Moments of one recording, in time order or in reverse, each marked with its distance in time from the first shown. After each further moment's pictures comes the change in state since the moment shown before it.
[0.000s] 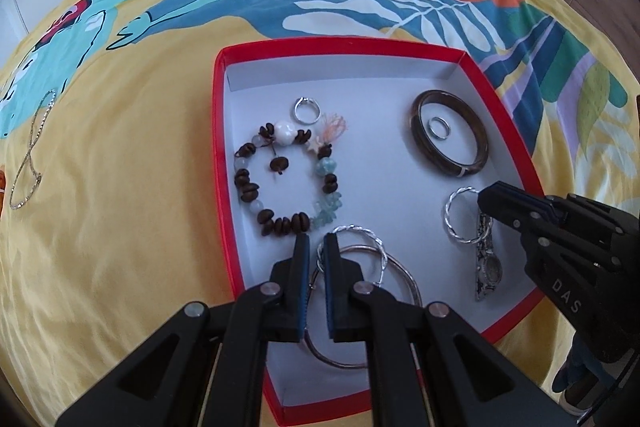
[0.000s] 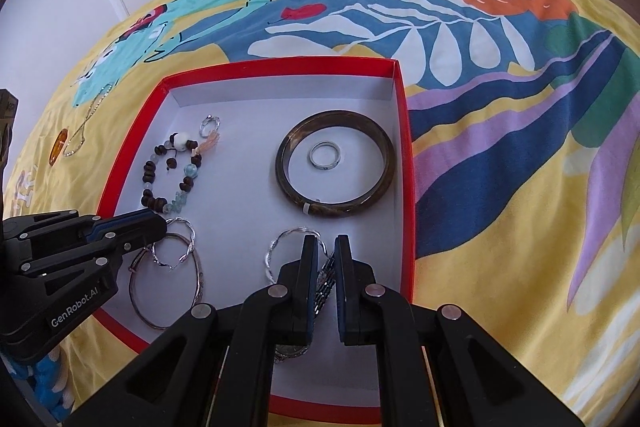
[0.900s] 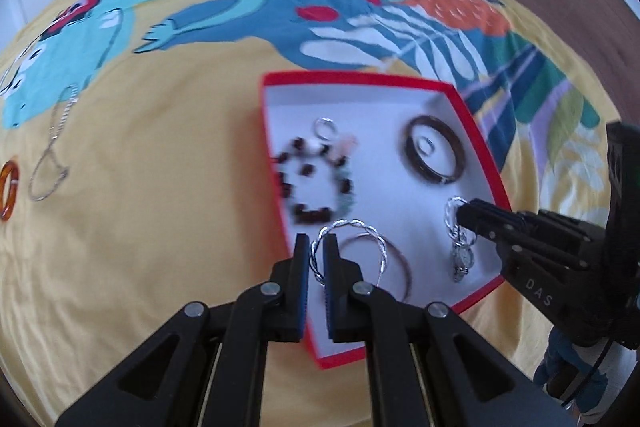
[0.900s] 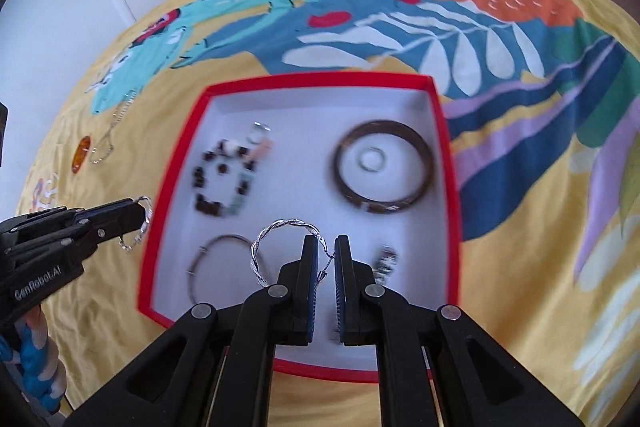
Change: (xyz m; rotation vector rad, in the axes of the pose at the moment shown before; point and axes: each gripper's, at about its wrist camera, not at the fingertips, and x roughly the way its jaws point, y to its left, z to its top) left arm -0.040 0.023 0.002 -0.021 -0.005 -0.074; right arm -0.022 0.023 0.006 0.023 0.026 0.042
